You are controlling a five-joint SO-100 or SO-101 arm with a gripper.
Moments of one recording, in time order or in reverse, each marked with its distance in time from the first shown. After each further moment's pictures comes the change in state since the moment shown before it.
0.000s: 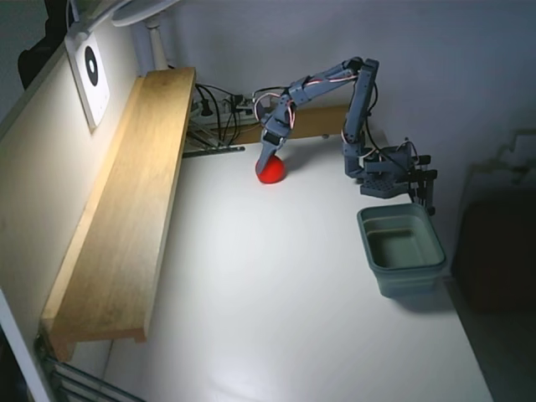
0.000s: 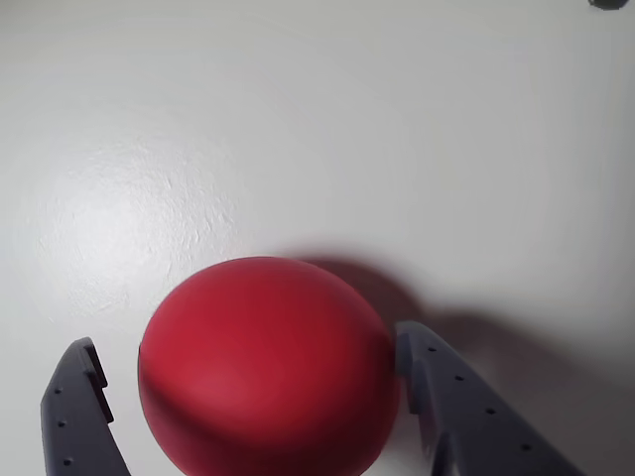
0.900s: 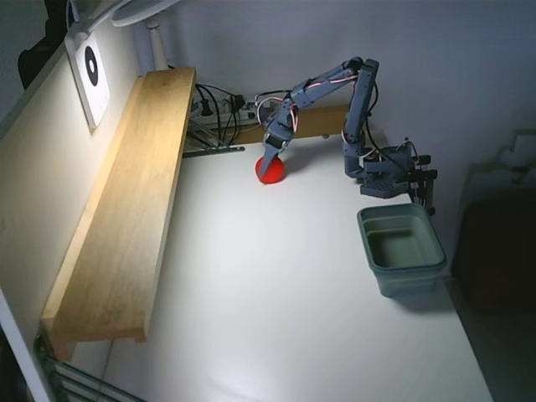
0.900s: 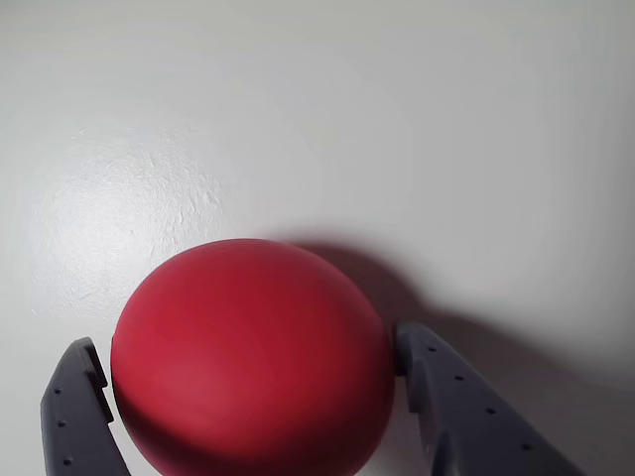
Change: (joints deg) arm 0.4 -0.4 4.0 -4.9 0.1
